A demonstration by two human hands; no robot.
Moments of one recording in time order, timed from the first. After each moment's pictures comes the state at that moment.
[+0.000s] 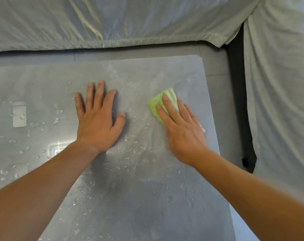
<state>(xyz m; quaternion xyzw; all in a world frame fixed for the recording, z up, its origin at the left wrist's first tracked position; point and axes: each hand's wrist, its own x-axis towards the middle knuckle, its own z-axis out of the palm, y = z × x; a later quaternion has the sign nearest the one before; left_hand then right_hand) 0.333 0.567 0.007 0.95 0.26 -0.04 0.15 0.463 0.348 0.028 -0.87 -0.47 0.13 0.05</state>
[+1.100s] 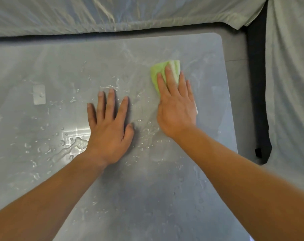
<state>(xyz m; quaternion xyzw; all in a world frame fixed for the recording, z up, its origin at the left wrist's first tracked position) 0.267 0.529 0.015 0.94 0.26 -0.09 0.18 0.432 0.408 0.020 -0.91 -0.39 0.11 0.08</state>
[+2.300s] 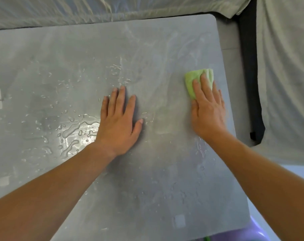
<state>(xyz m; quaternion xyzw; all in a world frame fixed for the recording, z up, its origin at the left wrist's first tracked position) 0.230 0.501 0.025 0.96 0.20 -0.10 0.17 0.406 0.302 0.034 -0.95 -0.28 0.13 0.10</state>
